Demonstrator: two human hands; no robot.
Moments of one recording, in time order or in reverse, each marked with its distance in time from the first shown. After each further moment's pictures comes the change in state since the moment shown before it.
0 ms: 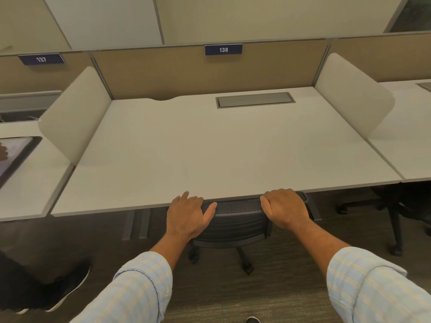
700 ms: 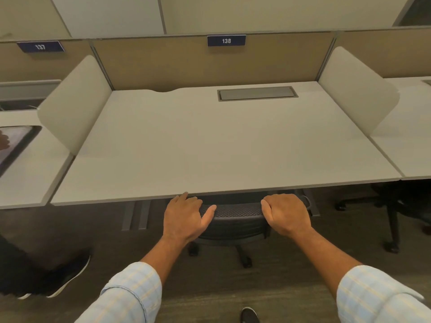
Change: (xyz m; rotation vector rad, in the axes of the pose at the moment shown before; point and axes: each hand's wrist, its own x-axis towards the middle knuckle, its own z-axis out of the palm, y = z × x) left_hand -0.027 0.004 0.003 0.004 0.062 0.006; right_hand -0.030 -0.001 0.016 -0.005 0.103 0.011
